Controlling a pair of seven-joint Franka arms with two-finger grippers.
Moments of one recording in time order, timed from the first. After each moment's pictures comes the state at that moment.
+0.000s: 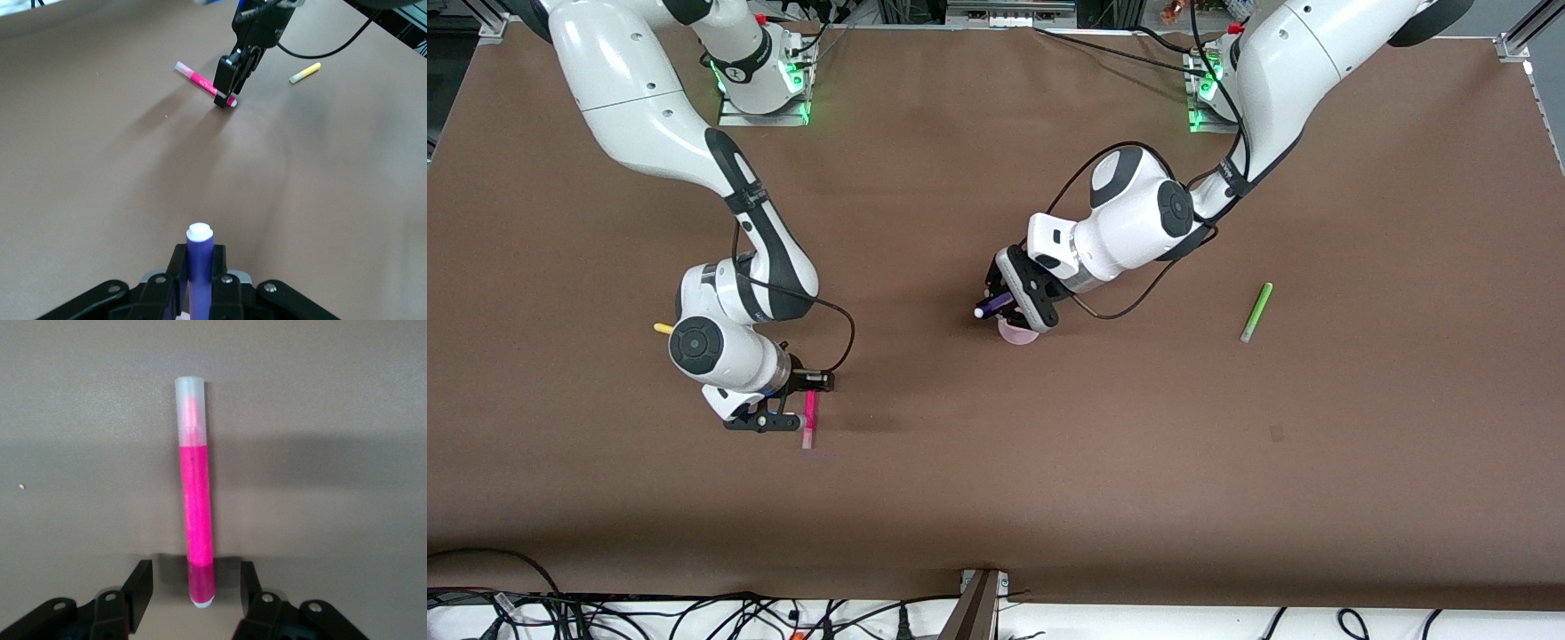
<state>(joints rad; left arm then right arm) 0.02 0.70 -0.80 -1.83 -0.26 2.85 0.61 0.22 0.78 0.04 -1.56 0.06 2.31 0.23</state>
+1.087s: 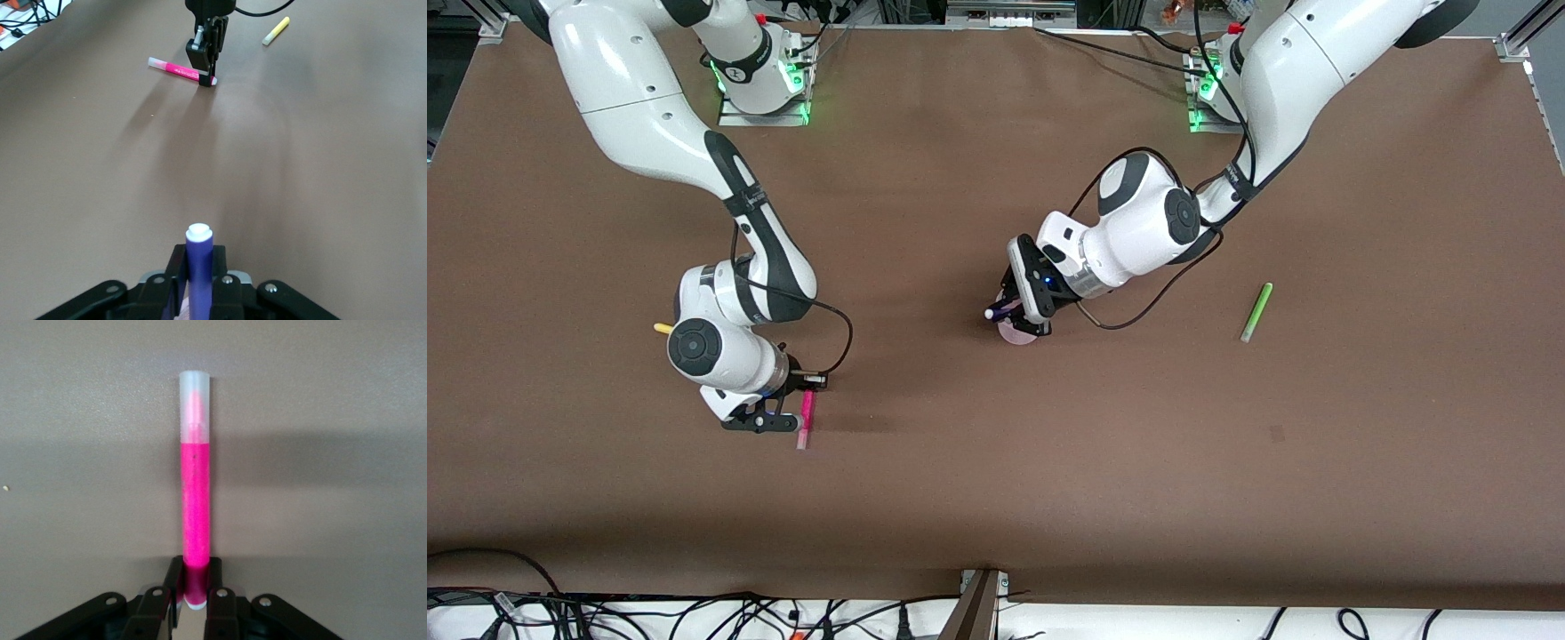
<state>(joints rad) 0.04 0.70 -0.78 -1.85 -0.26 2.86 0.96 0.21 0.78 0.04 -1.56 0.06 2.31 0.23</state>
